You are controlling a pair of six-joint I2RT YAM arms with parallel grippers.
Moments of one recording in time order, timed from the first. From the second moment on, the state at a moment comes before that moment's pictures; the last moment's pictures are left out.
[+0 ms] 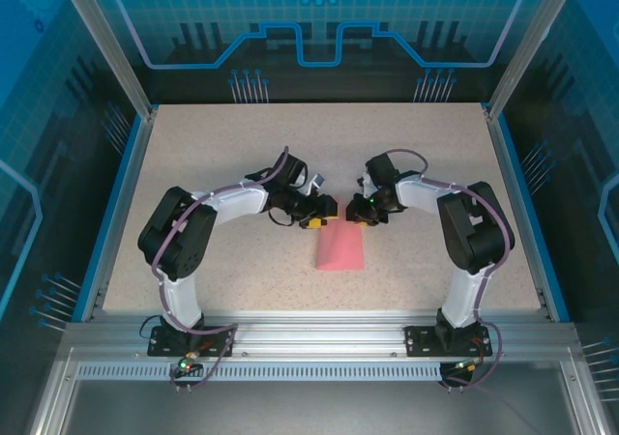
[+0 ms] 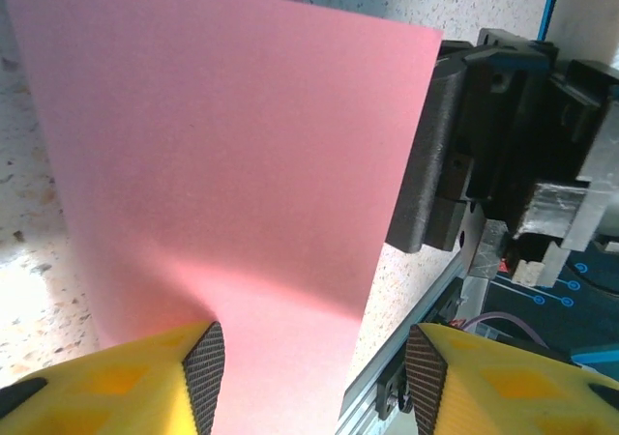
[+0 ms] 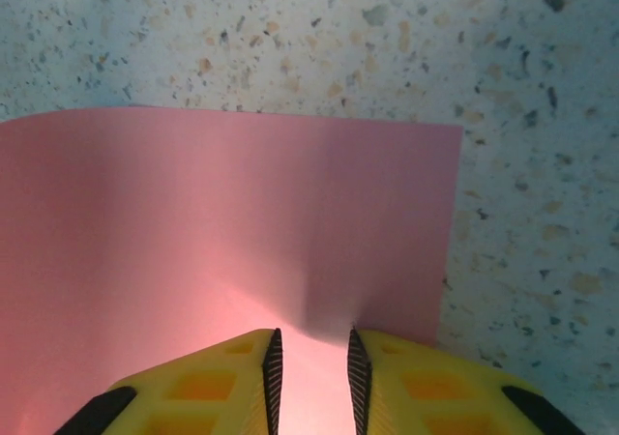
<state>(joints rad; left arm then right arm) -0.52 1.88 1.17 -0.28 0.74 -0.77 0.37 1.86 1.08 -0.48 -0.40 0.47</state>
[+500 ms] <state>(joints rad) -0.52 1.92 1.18 -0.26 0.72 -0.81 0.33 1.53 0.97 -0.40 -0.44 0.49</state>
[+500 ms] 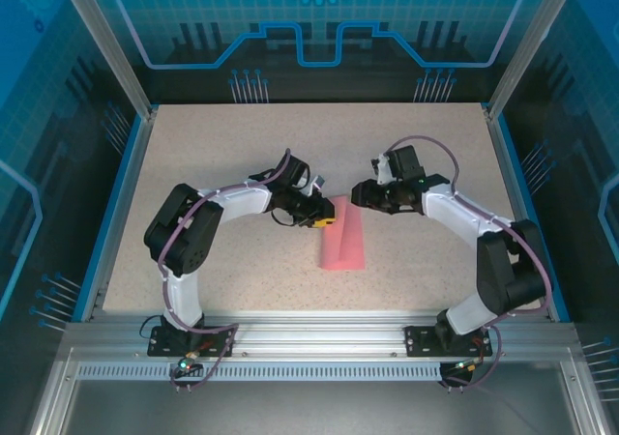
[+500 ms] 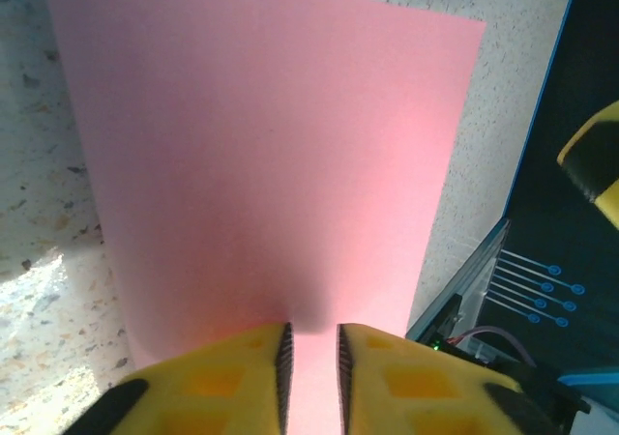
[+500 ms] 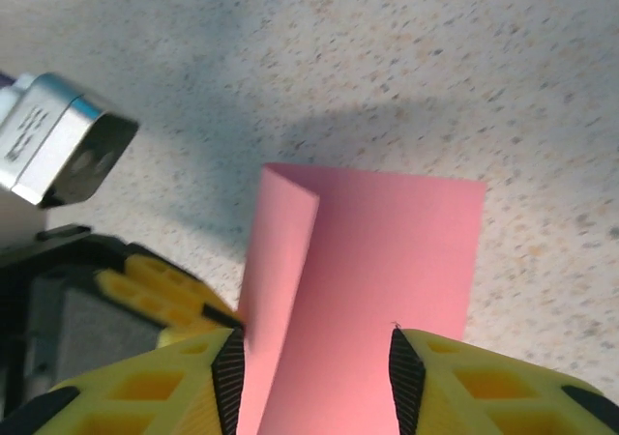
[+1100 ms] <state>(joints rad) -0.53 1.94 1.19 -0.26 0.71 -0.82 0.38 1.55 0.79 -0.22 -0.63 0.65</state>
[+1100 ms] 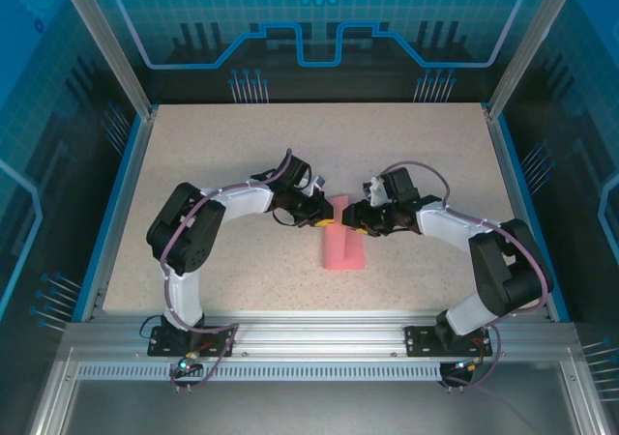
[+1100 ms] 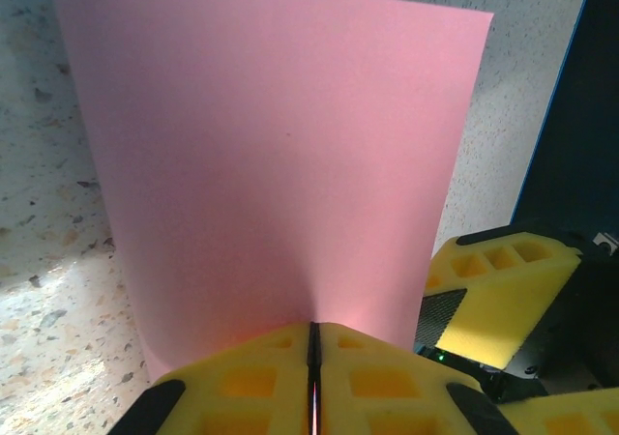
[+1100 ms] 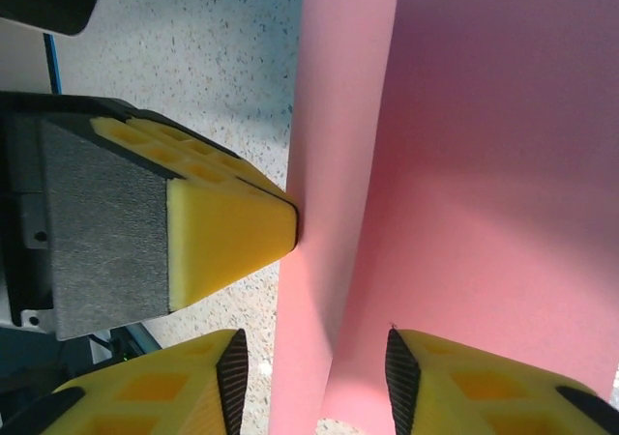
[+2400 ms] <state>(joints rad) -0.58 1.99 1.29 -0.46 0.55 -0.73 0.38 1.69 0.90 -0.43 -0.41 0.55</state>
